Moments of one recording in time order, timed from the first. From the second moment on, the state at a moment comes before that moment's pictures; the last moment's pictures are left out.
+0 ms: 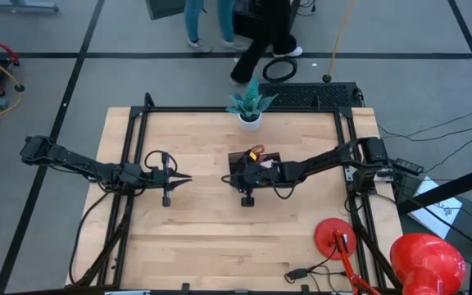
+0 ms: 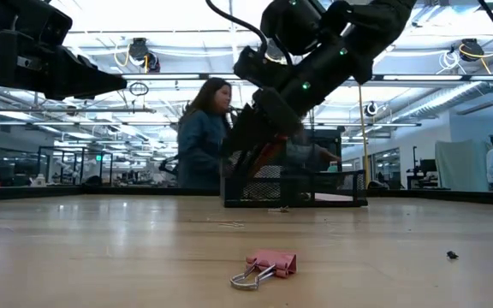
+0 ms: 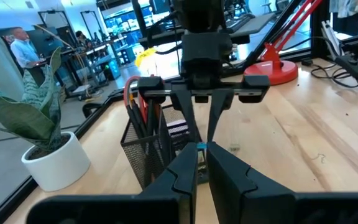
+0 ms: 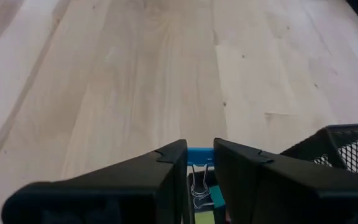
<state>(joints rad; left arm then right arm) -0.22 0.65 0.05 0.52 -0.29 0.20 0.04 1.86 1.02 0.20 0.14 -0.10</state>
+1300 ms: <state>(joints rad) -0.22 0.65 0.05 0.52 -0.29 0.20 0.13 1.91 1.02 0.02 0.56 -0.31</state>
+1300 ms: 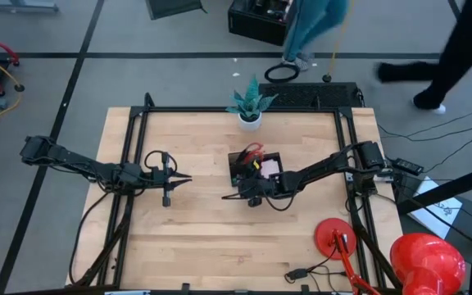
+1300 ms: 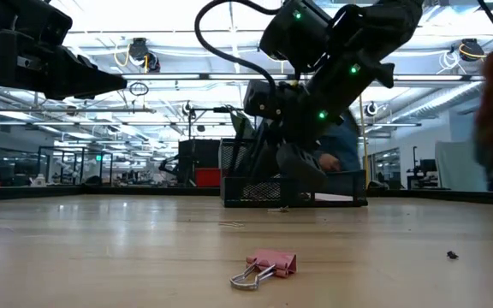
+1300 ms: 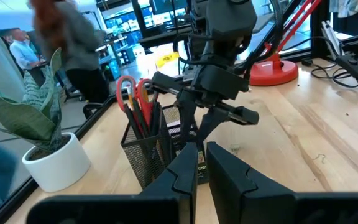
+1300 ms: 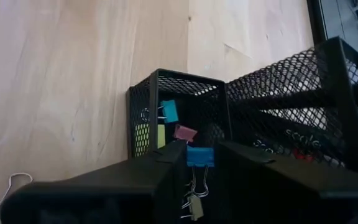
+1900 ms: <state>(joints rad) -0.22 0.65 0.05 0.52 -0.29 0.20 0.16 1.88 1.02 0.08 0.55 -0.25</state>
